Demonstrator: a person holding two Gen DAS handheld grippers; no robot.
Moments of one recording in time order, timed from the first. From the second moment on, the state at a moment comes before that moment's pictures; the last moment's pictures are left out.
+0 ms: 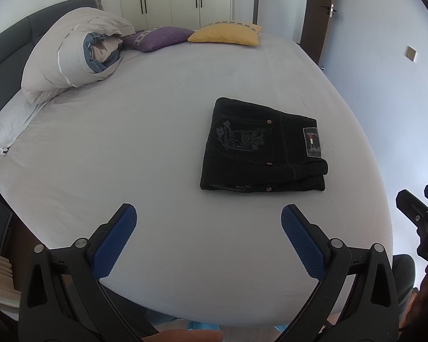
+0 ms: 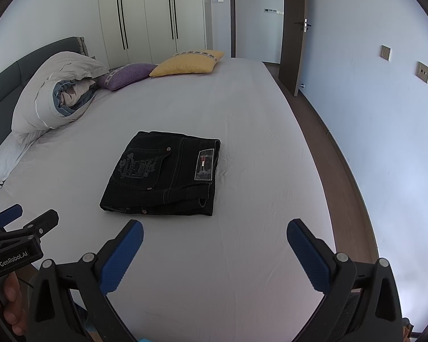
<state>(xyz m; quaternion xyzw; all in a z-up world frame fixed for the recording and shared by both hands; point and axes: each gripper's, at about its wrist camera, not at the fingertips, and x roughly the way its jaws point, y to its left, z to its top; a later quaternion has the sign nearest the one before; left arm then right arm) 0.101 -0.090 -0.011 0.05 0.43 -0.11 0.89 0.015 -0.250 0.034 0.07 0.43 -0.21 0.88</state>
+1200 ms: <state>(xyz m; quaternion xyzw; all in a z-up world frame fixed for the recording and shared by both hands) 0.099 -0.088 -0.015 0.06 0.44 -0.11 0.89 0.012 -0.248 0.030 0.07 0.43 -0.21 0.88</state>
